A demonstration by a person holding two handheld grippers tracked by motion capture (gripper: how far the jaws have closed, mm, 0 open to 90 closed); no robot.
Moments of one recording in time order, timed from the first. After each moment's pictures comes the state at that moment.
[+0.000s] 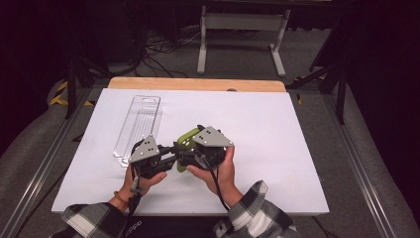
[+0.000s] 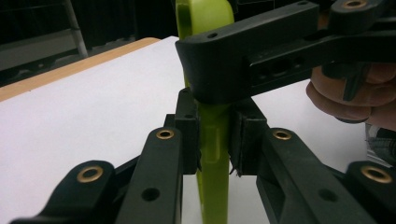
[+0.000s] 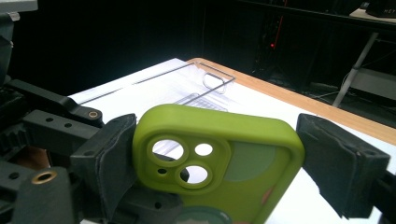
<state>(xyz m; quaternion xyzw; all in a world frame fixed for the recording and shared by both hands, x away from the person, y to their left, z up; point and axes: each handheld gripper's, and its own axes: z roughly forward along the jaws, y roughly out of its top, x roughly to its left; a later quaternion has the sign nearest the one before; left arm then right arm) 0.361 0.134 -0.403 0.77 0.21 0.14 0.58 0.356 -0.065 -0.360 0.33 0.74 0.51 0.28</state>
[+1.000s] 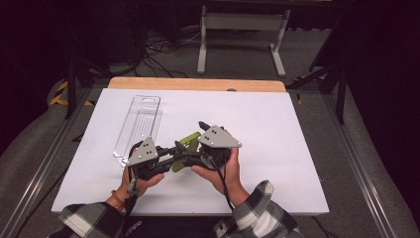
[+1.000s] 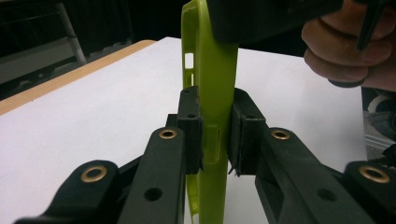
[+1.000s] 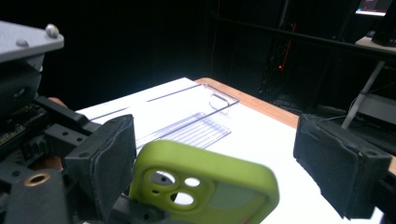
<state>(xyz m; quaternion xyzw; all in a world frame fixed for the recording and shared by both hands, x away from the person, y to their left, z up) 0.357 0.138 -0.400 0.78 0.18 0.16 0.57 0.350 -0.077 -0.346 0.29 0.73 0.54 0.29</state>
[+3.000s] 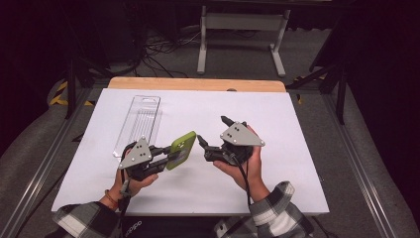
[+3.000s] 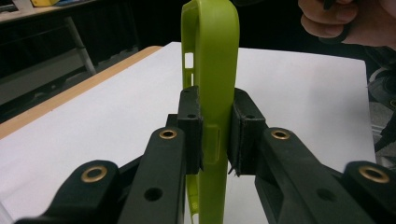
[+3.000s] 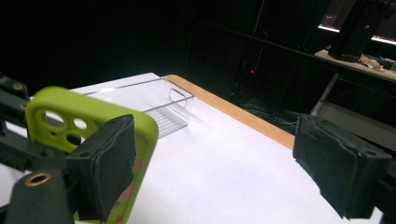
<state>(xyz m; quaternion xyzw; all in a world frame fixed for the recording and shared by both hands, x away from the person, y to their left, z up) 0.352 0.153 -0.393 0.78 0.17 0.19 0.57 0.354 -0.126 -0.338 0.28 0.73 0.52 0.34</state>
